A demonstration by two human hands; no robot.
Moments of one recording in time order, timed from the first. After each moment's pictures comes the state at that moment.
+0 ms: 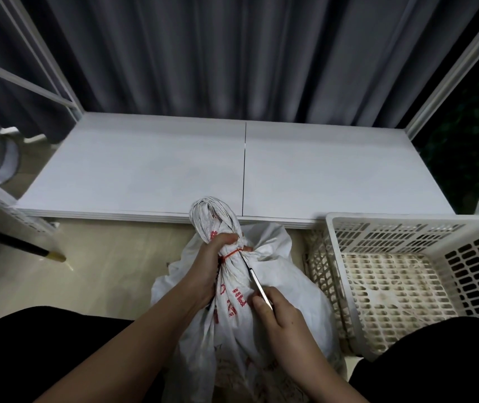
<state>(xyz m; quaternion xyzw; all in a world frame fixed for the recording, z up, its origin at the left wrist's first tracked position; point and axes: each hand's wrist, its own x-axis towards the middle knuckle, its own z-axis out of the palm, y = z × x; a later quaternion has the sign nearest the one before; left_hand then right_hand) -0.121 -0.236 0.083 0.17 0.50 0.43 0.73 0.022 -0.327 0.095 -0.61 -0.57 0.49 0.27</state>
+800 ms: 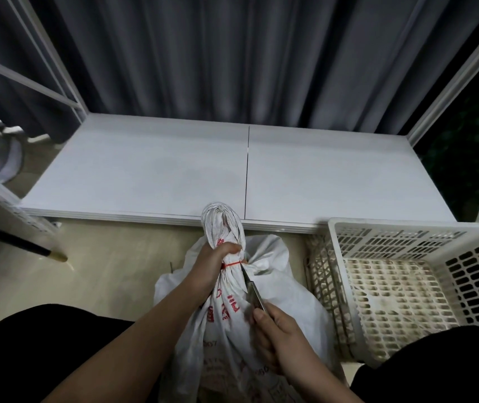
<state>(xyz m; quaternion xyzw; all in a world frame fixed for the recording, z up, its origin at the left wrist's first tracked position) -0.129 -0.229 0.070 0.29 0.56 0.44 0.64 0.017 -0.331 0.088 -0.51 -0.39 0.70 0.32</state>
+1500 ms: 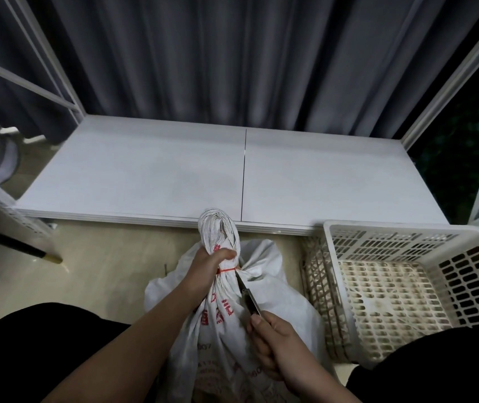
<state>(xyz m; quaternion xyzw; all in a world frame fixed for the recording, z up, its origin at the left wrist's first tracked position) -0.133 -0.232 0.059 0.32 0.56 0.44 0.63 0.023 -0.336 0.082 -0.52 -0.35 0.72 0.29</state>
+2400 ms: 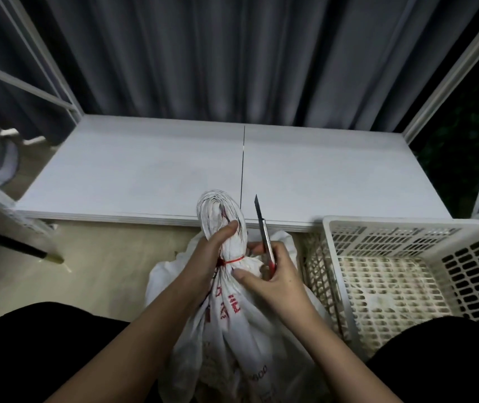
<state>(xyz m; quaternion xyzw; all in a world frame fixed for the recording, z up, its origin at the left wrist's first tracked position) -0.116 -0.236 0.111 0.24 0.48 0.45 0.71 0.020 -0.273 0.113 -0.58 -0.55 0.48 0.36</state>
